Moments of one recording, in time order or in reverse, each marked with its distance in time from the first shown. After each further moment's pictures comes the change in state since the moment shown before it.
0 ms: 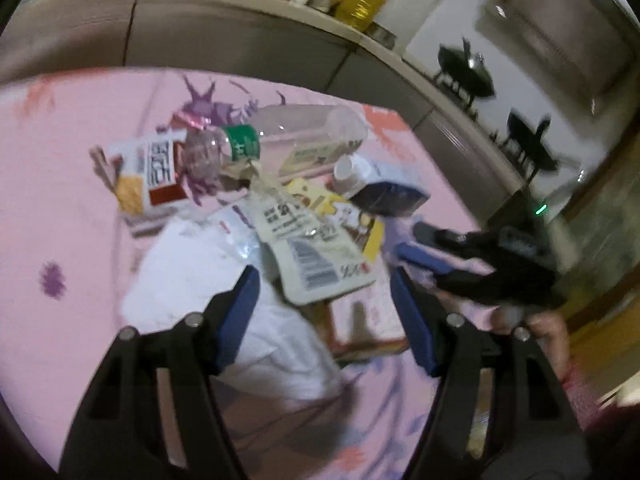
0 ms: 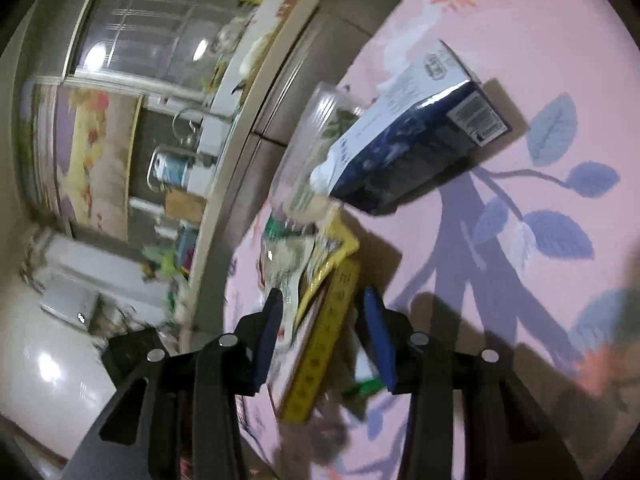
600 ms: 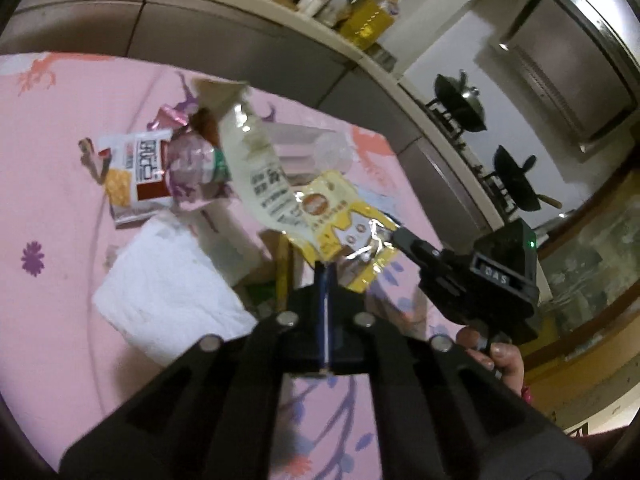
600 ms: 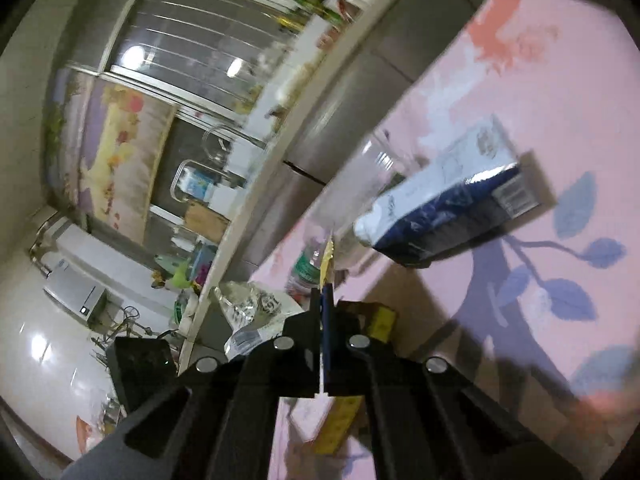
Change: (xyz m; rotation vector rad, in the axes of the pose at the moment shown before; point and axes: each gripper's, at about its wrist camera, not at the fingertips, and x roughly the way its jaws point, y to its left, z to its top) left arm -0.017 -0.023 -0.002 -0.055 -0.060 -0.052; right arm -0.033 0.024 -0.009 -0.156 -0.144 0.059
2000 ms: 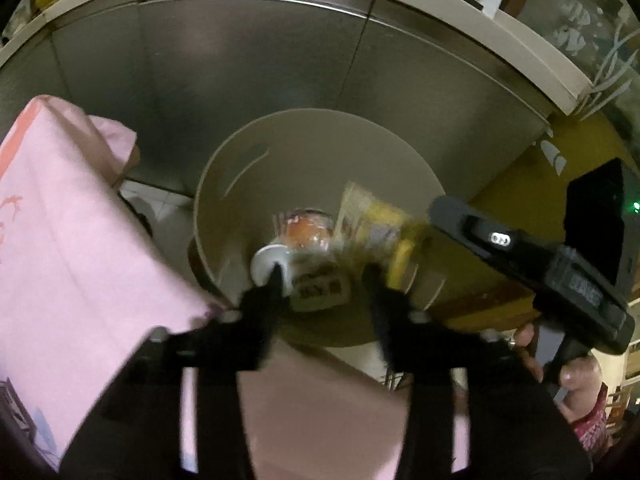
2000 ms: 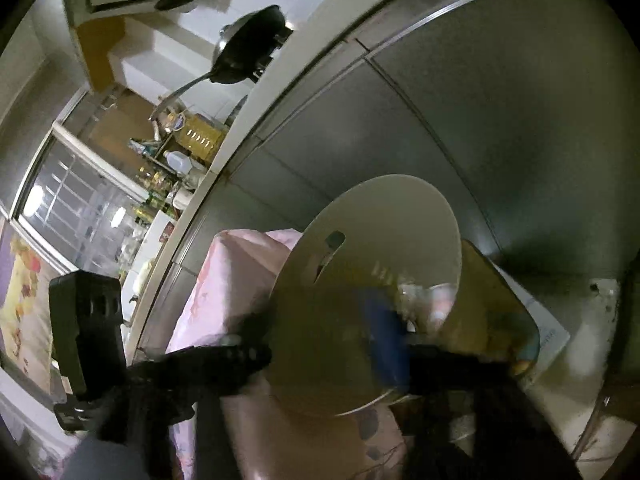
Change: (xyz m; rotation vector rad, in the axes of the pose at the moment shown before) left arm 0.379 -0.340 -0.085 0.712 0.524 -0.007; right arm -0.293 -0.211 0.044 0.184 -0.575 -0.498
